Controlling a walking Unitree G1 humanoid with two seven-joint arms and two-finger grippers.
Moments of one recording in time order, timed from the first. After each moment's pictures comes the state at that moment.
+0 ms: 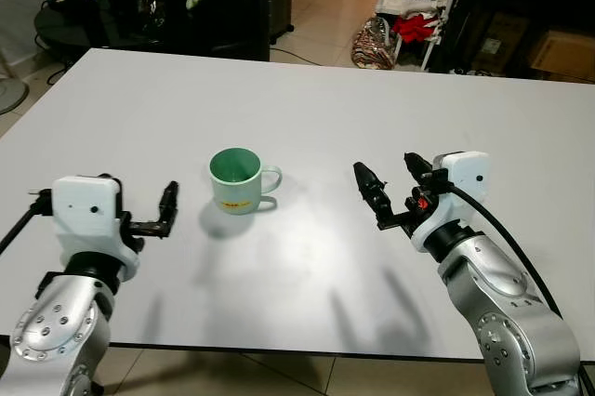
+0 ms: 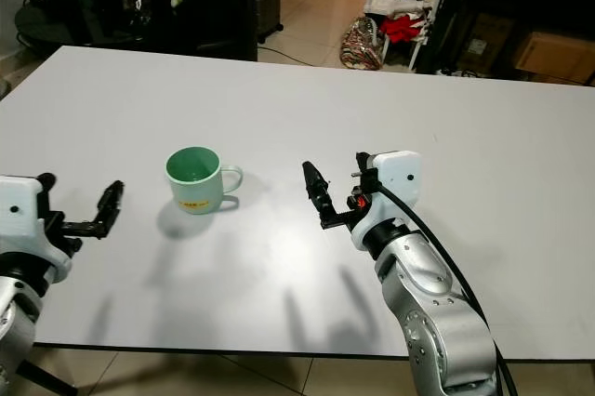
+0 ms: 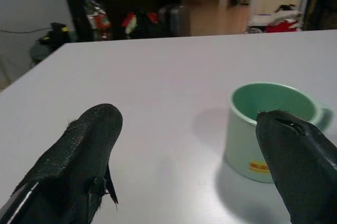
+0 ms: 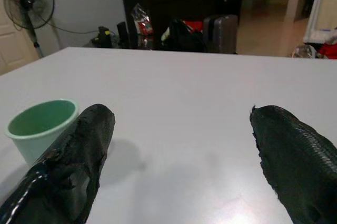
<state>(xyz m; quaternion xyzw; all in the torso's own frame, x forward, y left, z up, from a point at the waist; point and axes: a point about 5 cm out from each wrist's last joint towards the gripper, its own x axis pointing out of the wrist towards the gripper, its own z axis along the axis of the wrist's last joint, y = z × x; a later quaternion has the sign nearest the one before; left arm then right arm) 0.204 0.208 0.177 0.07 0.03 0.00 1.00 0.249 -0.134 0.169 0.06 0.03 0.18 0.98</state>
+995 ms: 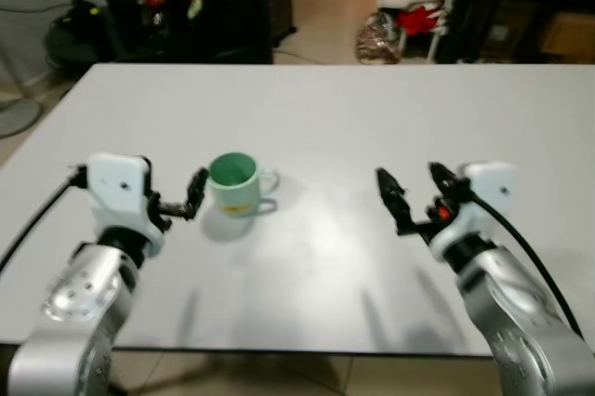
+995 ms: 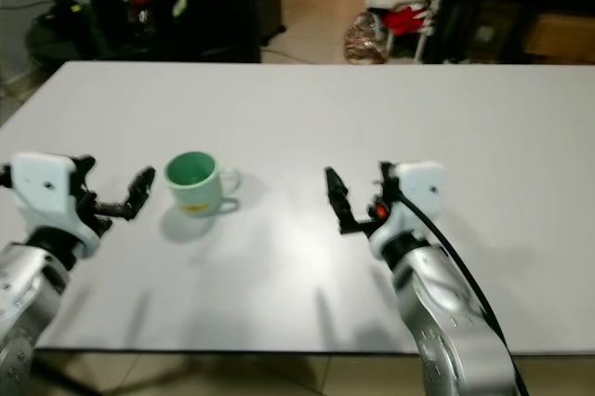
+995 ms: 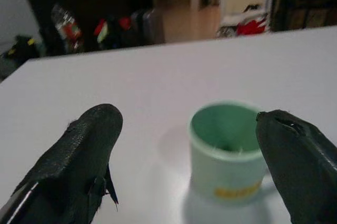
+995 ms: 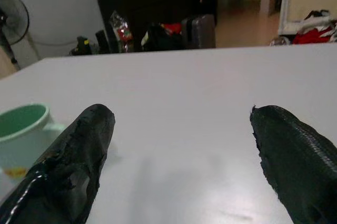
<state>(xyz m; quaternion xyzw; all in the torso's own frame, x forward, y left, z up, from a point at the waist) 0.228 0.192 0.172 0.05 0.04 -0.06 1.00 0.231 -0.151 0.164 0.06 0.03 0.12 0.99</state>
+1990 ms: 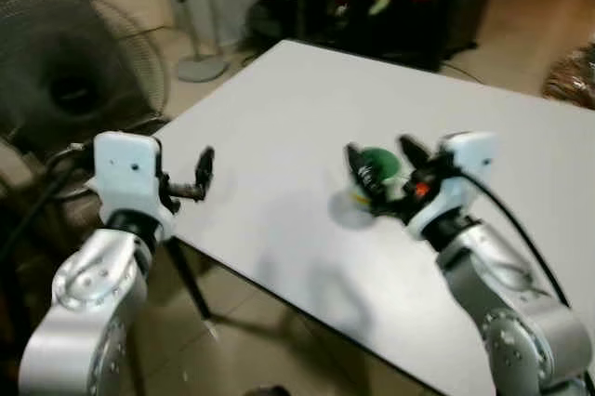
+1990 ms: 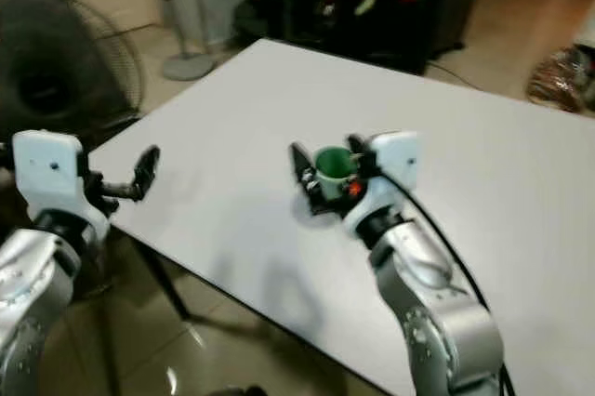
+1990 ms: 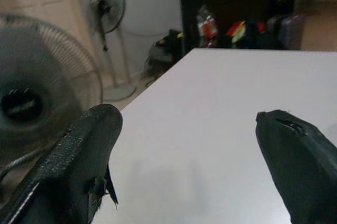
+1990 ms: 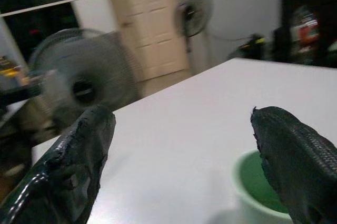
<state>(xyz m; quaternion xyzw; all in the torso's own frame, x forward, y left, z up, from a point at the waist) 0.232 0.178 0.197 0.06 0.00 -0.03 1.00 0.242 -0.117 0.196 0.10 0.00 0.22 0.97</state>
